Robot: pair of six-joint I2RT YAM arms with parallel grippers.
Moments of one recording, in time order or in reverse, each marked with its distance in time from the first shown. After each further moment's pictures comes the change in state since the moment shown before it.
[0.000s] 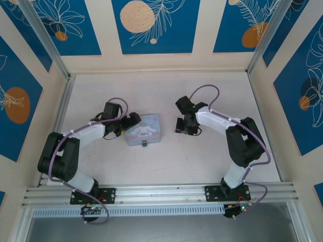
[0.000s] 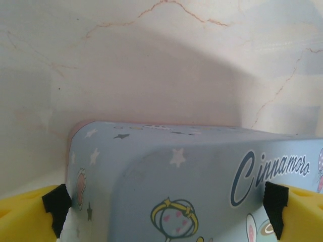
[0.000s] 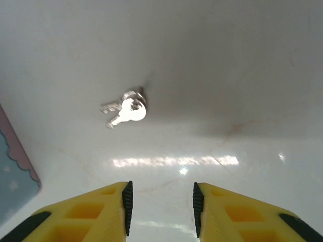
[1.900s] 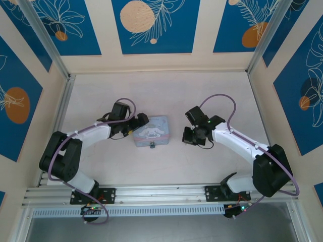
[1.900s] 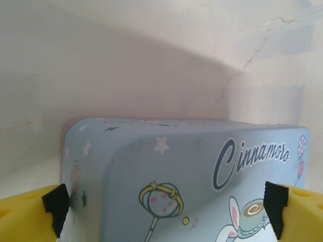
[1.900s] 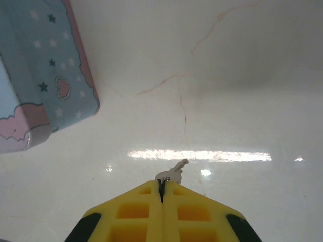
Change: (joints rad) left arm -0.120 0.014 0.032 0.024 -0.008 -0.056; right arm 0.055 -0.406 -0.274 -0.023 -0.065 0.076
